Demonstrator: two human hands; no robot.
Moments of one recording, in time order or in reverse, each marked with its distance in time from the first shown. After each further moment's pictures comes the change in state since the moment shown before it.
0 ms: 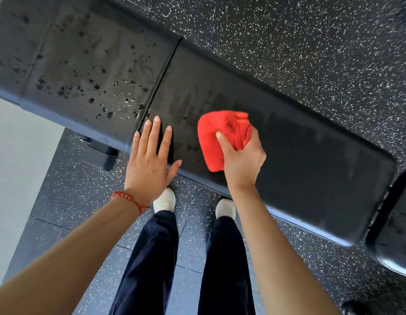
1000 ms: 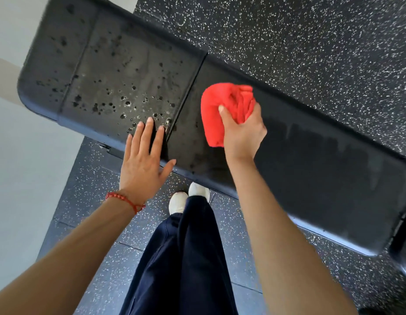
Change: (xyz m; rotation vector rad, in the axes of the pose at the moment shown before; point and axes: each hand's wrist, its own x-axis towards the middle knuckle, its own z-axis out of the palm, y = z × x) left_hand 0.006 -0.063 -0.024 -0.030 -0.064 -0.069; right_hand 0.032 -0.054 0.061 0.032 0.090 0.000
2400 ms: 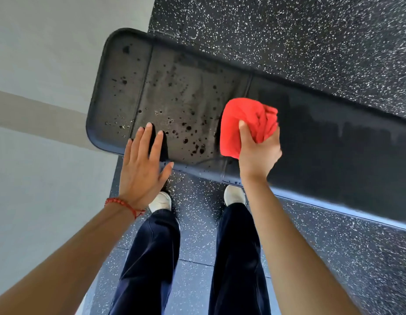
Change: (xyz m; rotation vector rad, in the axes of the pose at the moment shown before) left_hand 0.021 -0.137 -0.054 0.009 -0.055 0.129; right_hand -0.069 -0.054 0.067 0.046 0.183 0.251
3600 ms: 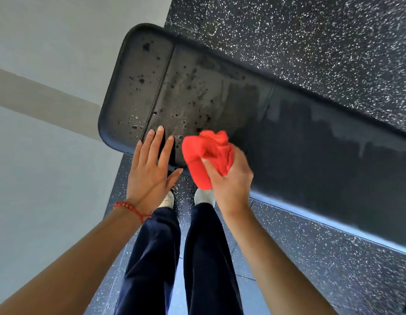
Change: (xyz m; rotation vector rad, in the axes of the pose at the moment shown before) left_hand 0.000 -0.008 0.010 0.074 0.049 0.022; right_hand -0.060 0.006 0.022 -0.053 -0.441 -0.231
